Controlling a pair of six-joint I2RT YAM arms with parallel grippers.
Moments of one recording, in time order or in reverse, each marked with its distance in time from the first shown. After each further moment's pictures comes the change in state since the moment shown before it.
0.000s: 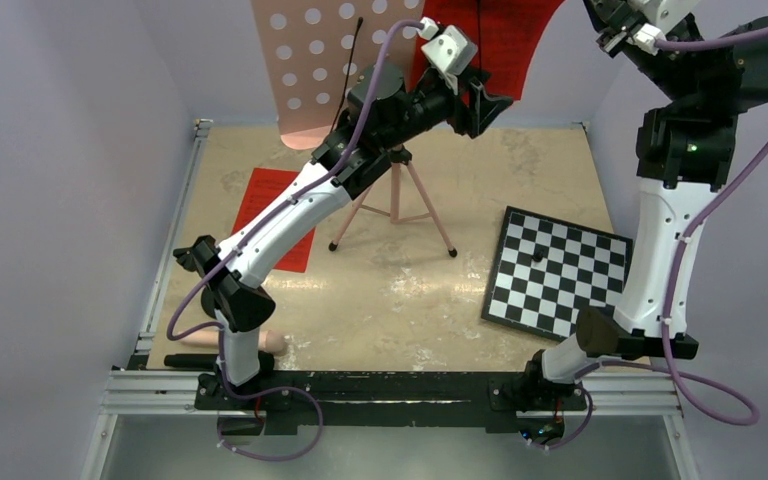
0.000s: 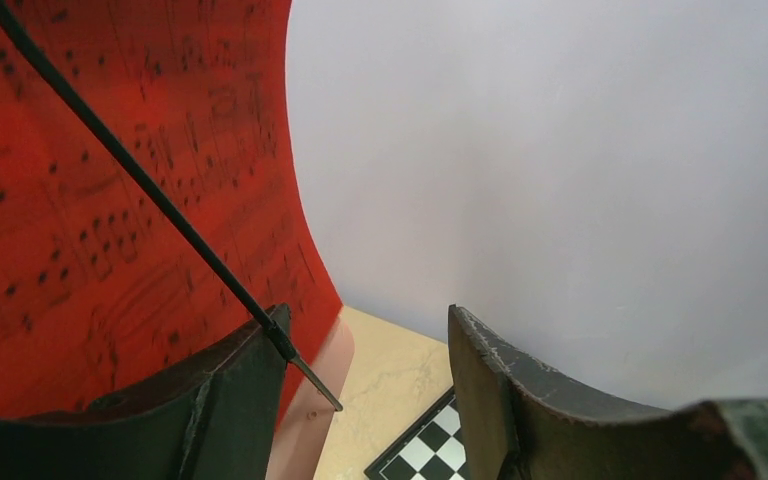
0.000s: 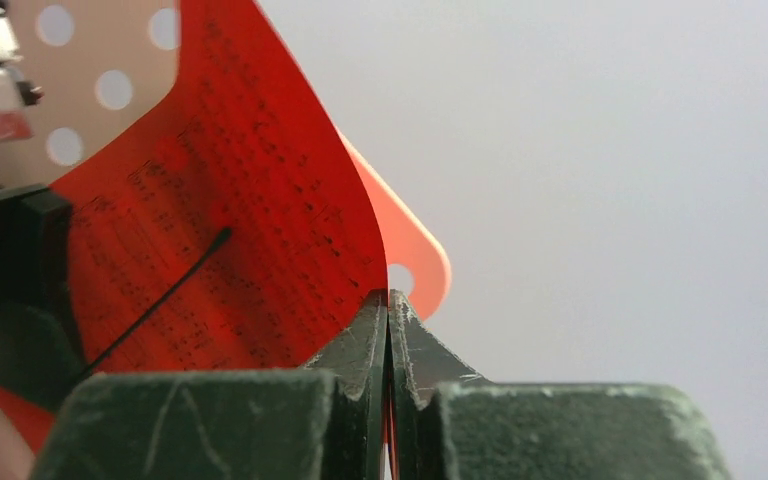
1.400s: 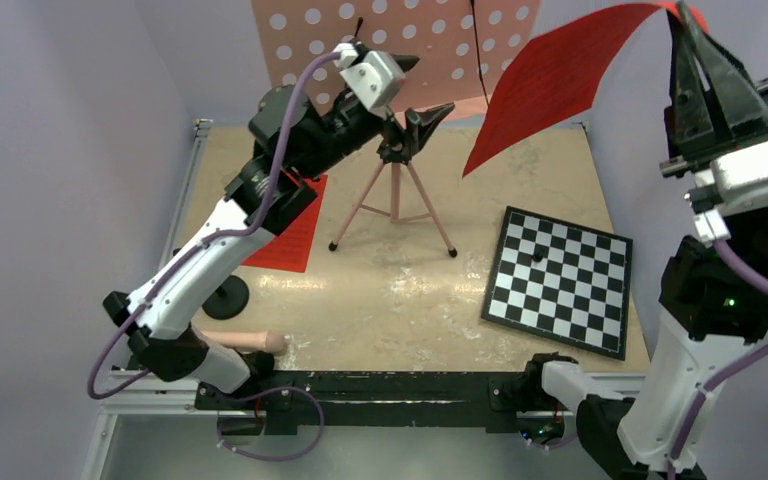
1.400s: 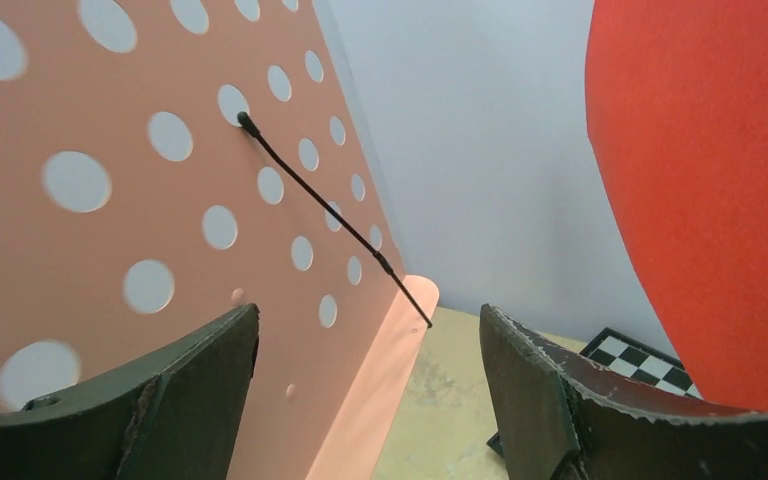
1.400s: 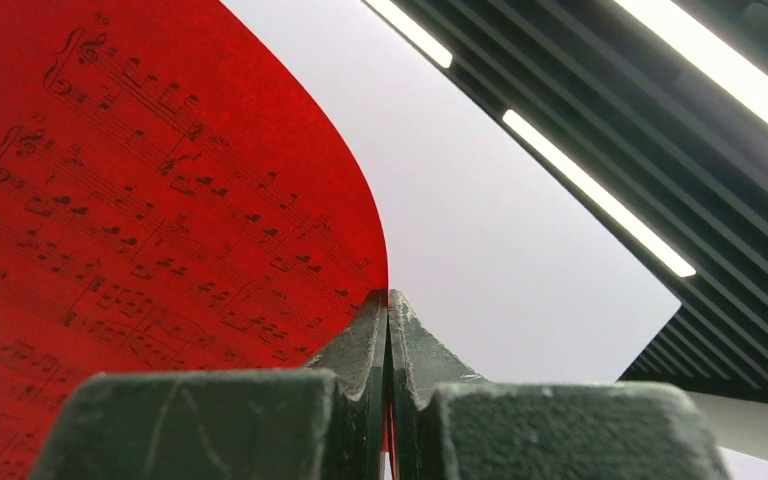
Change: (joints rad) left arm 0.022 -0.377 -0.322 0.023 -0.059 0.257; right arm 0.002 -0.412 -0.235 0.203 0.251 -0.024
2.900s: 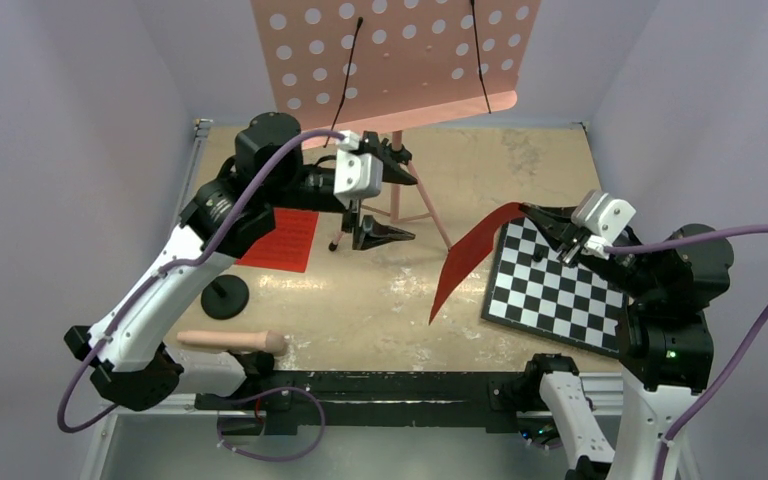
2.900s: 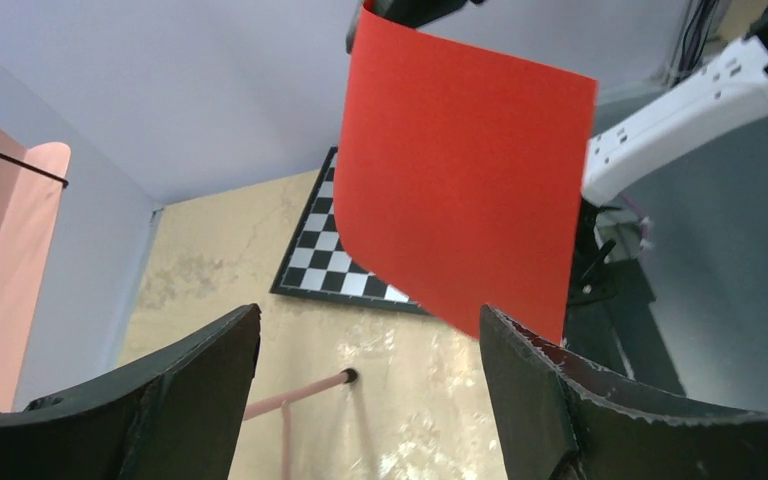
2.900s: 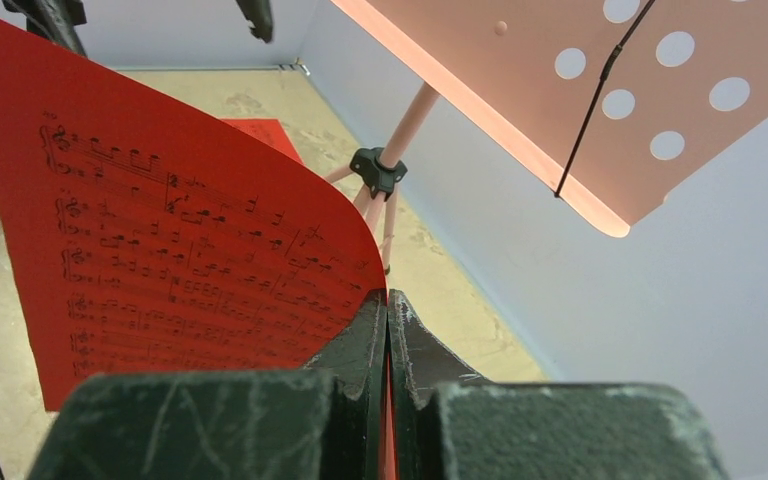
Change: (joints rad) left arm 0.049 -0.263 -0.197 -0.558 0.615 0.235; right arm 0.004 -0.439 -0.685 -0.709 -0.300 -0.014
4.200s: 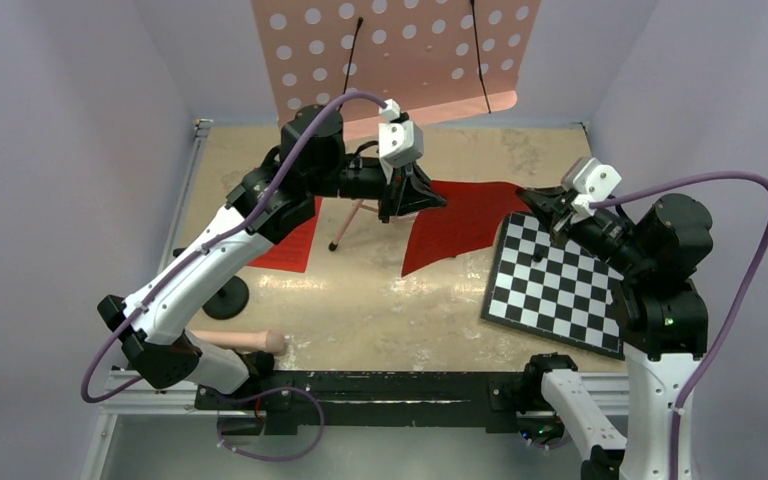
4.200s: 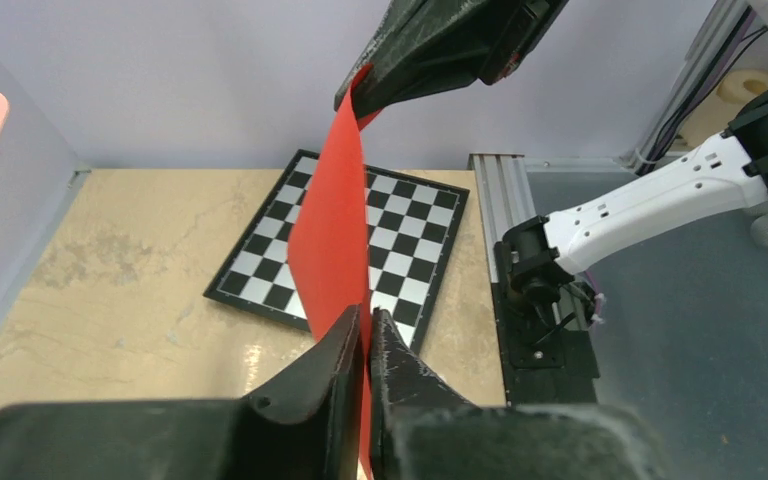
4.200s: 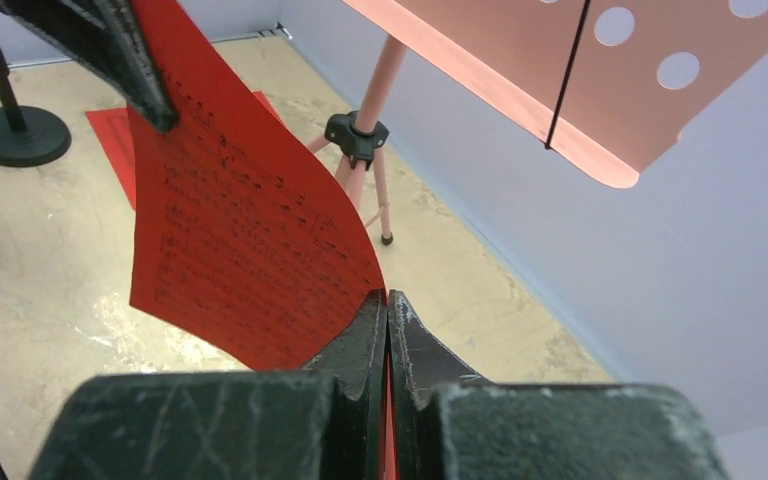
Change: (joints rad) left arm -0.054 0.174 0.051 0.168 -0.075 -0.344; right arm 0.101 0.097 0.002 -0.008 0.194 0.027
